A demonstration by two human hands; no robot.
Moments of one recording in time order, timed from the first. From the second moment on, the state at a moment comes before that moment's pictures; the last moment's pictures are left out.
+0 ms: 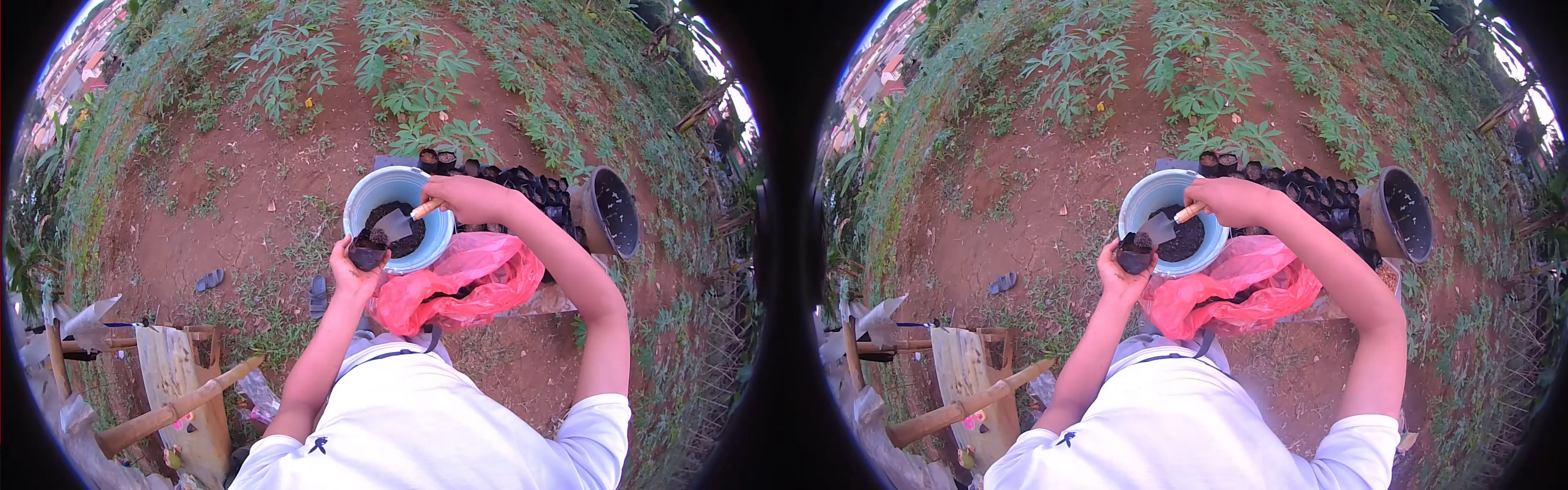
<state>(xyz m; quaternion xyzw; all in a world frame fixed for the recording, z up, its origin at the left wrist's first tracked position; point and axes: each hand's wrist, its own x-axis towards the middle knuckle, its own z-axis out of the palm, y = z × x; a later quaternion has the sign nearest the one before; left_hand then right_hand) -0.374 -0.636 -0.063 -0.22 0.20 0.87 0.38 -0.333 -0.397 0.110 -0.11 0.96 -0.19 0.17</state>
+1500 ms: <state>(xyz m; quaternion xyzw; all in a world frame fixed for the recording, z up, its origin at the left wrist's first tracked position) -0.400 -0.672 -0.123 -0.18 0.12 0.88 0.42 -0.386 -0.383 -0.085 0.05 0.98 0.04 0.20</state>
